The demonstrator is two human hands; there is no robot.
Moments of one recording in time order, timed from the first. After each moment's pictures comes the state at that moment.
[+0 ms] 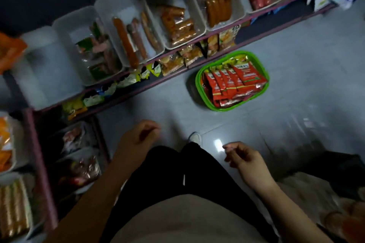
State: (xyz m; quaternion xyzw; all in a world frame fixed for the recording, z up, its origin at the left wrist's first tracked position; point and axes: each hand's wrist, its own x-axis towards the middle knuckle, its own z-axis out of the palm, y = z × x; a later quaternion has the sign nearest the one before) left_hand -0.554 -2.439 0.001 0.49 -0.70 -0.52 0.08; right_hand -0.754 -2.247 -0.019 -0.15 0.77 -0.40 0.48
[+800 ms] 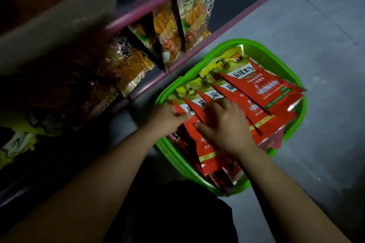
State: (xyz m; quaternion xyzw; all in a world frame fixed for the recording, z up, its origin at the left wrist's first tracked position) left_hand -0.913 -2.638 -0.514 0.35 -0.76 -0.53 -0.16; right_hand -0.999 -2.484 -0.483 -0.37 0.91 -0.08 0.17
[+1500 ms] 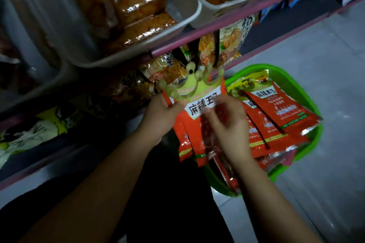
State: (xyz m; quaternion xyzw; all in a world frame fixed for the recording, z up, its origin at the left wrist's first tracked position) left_hand -0.852 -2.657 -0.418 0.42 -0.62 -0.64 0.18; right_hand -0.947 -2.529 -0.422 -0.32 0.82 -0.46 0.13
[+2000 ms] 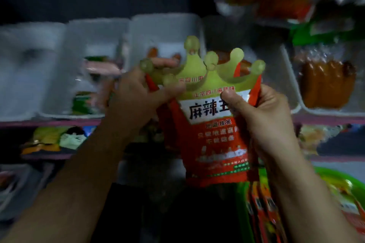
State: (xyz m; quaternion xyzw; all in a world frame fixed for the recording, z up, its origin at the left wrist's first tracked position) left_hand -0.678 -2.702 -0.206 0.44 -0.65 -0.40 0.47; right_hand -0.875 -2.647 -0.233 -0.47 0.52 -0.61 0.37
